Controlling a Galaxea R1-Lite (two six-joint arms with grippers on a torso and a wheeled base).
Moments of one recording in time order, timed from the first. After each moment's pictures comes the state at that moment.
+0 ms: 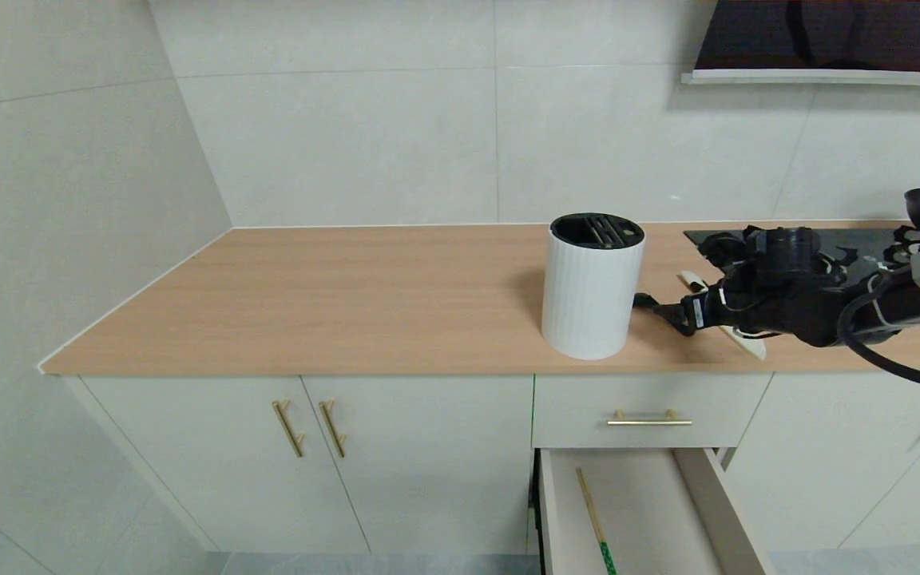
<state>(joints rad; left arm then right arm) -0.01 0.00 0.00 0.00 -0.04 0.02 0.05 2.26 -1.47 -0.36 0.19 -0.17</state>
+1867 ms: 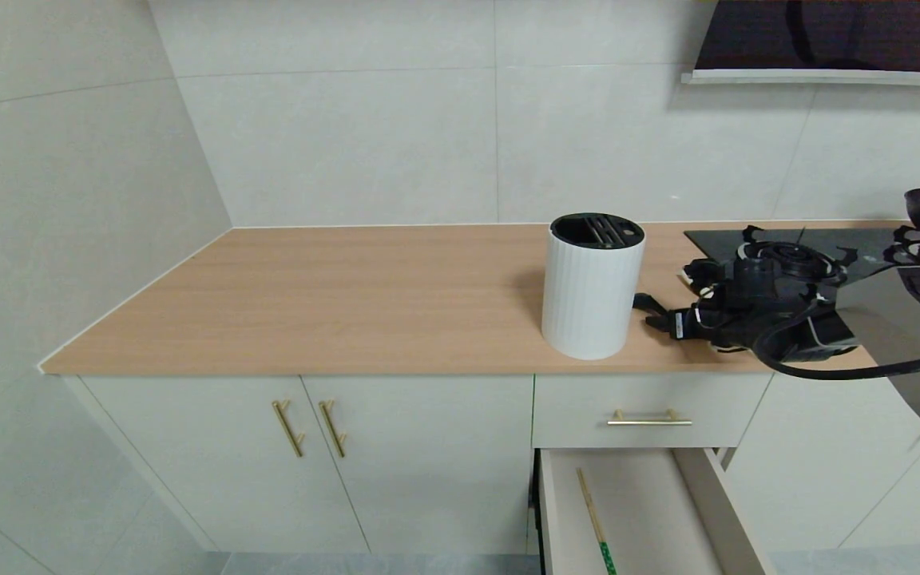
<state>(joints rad) -0.01 0.00 0.00 0.00 -0.04 0.02 0.03 2.51 -1.70 -0.39 0.16 -0.06</state>
